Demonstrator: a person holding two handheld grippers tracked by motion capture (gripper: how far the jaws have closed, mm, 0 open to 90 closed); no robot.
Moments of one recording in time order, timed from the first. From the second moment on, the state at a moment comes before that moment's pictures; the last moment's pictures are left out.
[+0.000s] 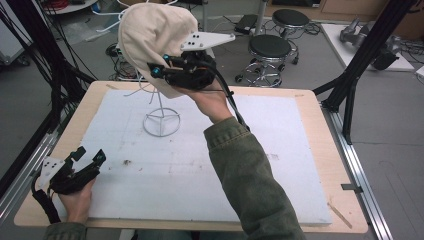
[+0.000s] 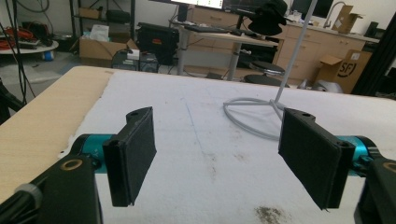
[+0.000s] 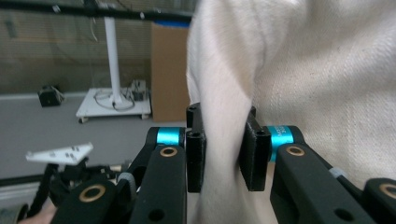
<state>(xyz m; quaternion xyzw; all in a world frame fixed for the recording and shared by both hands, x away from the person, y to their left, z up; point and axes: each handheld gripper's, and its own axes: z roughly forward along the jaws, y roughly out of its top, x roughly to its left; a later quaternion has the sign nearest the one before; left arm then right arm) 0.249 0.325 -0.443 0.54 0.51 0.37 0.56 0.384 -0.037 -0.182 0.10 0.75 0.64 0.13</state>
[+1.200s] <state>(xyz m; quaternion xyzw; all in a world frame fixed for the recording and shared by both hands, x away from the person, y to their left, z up) 0.249 0.324 -0.443 0.54 0.50 0.37 0.56 0.376 -0.044 -0.200 0.16 0.74 0.64 0.15</state>
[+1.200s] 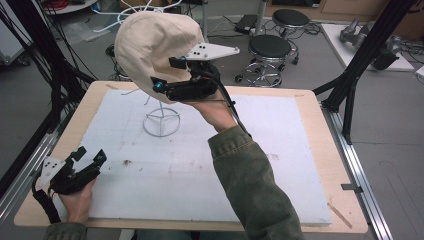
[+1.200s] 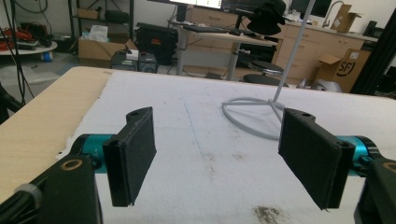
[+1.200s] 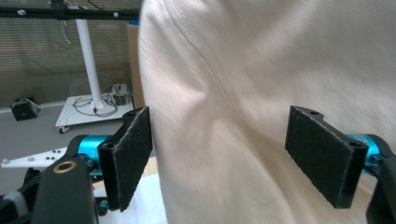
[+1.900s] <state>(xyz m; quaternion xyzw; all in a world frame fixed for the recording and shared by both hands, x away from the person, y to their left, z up) 0.247 0.322 -0.442 0.54 0.50 0.37 0.56 0.349 -0.093 -0.221 0.21 0.72 0.63 0.18</state>
